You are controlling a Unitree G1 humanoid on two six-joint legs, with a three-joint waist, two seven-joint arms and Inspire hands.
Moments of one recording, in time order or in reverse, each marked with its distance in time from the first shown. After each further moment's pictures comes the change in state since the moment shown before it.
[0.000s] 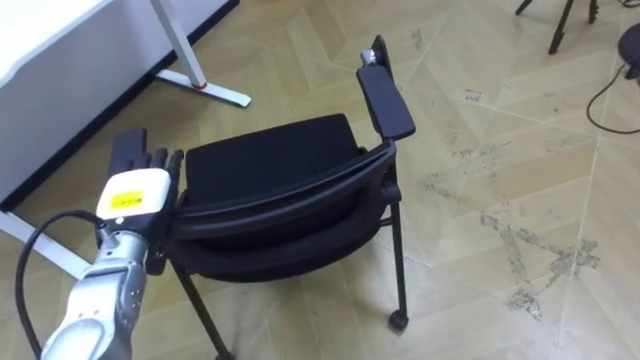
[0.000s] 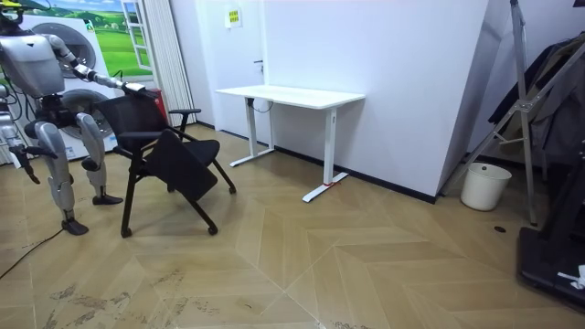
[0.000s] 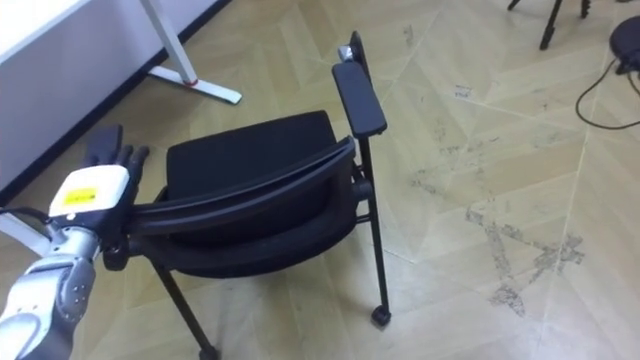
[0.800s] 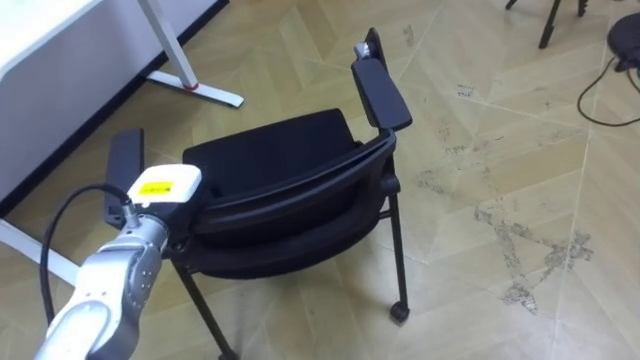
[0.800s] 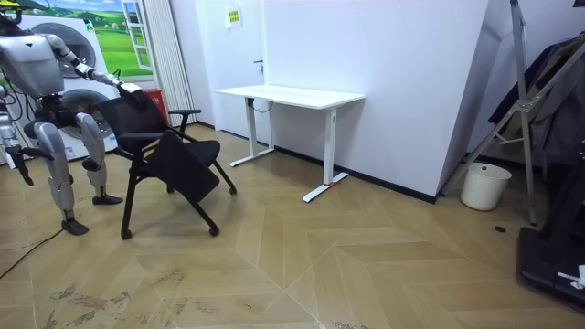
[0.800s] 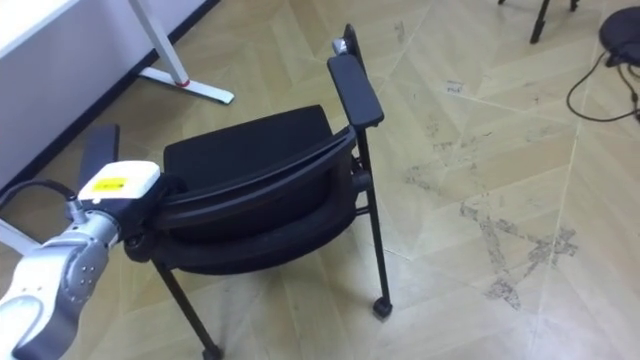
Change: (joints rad) left arm -0.038 0.039 -0.066 -0.089 -0.029 -0.014 -0.208; right arm -0.003 -0.002 0.002 0.020 0.008 -0.022 -0.053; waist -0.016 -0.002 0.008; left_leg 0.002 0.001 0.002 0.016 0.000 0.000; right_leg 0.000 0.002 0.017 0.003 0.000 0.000
